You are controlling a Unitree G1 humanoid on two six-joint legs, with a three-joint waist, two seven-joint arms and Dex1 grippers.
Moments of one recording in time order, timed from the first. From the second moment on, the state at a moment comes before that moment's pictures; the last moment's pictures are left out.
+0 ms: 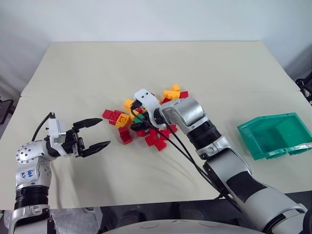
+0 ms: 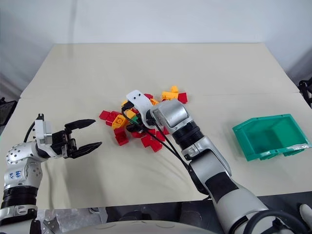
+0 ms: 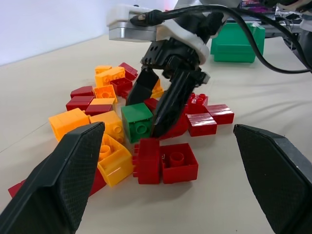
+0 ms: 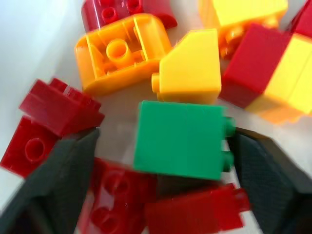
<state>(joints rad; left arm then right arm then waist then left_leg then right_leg) -0.31 0.63 0.32 0.33 -0.53 -0.12 -1.35 -1.16 -0.05 0.35 0.46 0.19 1.10 0.57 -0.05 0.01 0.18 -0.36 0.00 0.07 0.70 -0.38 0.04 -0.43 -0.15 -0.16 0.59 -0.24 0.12</state>
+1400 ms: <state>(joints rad) -0.81 0.20 -0.20 0.46 -0.25 -0.07 -1.21 0.01 -0.90 -0.73 -0.69 0.23 1.37 0.53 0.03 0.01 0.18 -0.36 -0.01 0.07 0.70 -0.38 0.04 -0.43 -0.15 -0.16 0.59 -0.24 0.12</state>
